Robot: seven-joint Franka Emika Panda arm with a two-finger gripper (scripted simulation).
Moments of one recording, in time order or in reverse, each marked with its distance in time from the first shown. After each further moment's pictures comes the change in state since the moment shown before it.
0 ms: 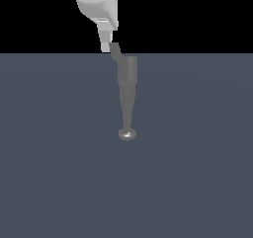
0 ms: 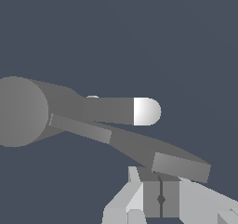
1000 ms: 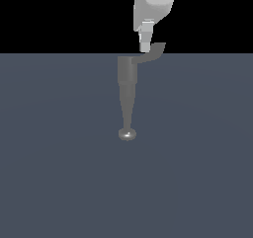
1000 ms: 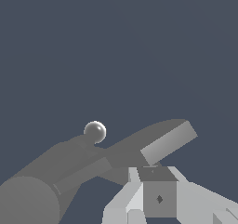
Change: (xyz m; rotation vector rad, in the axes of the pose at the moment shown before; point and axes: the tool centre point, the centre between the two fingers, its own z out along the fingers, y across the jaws) arm 0.076 -0.009 0.000 -0.004 0.001 -0.021
